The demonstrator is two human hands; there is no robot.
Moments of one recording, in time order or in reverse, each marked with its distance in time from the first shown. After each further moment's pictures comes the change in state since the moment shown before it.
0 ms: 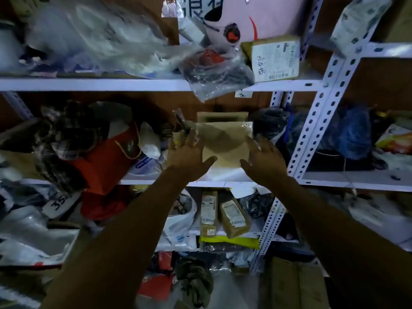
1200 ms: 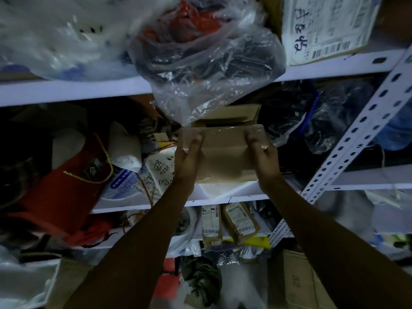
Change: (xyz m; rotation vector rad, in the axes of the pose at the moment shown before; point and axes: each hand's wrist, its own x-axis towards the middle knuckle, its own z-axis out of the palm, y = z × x) left_hand 0.120 0.002 0.090 -1.707 0.108 -0.585; right_hand 0.105 0.010 0.102 1.444 0.173 0.578
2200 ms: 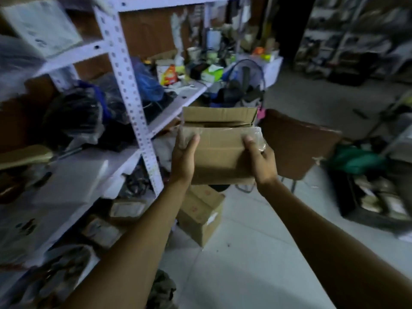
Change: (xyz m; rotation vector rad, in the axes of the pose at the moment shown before) left_hand -0.279 -0.037 0.057 0.133 -1.153 -0.012; right_hand -0.417 -0.067 -0.119 -0.174 1.106 -0.109
